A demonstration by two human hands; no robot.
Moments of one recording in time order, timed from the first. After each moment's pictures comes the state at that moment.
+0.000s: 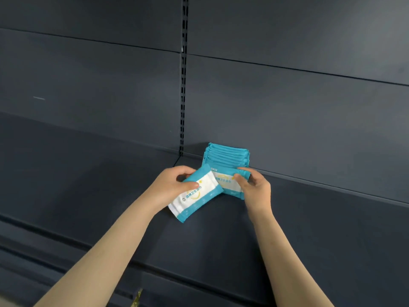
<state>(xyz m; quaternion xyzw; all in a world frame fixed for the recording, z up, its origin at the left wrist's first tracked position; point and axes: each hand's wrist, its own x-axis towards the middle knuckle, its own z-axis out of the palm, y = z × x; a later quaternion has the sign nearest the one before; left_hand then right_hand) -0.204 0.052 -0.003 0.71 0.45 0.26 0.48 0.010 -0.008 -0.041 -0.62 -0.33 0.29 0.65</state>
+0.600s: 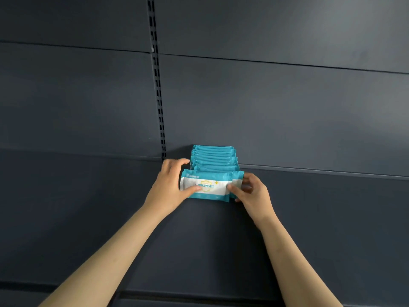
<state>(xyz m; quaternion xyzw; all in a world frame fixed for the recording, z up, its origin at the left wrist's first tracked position) -0.185 0.098 -0.039 0.85 0.37 0.30 0.23 0.019 -0.022 -0.062 -0.69 -0.37 0.22 0.58</state>
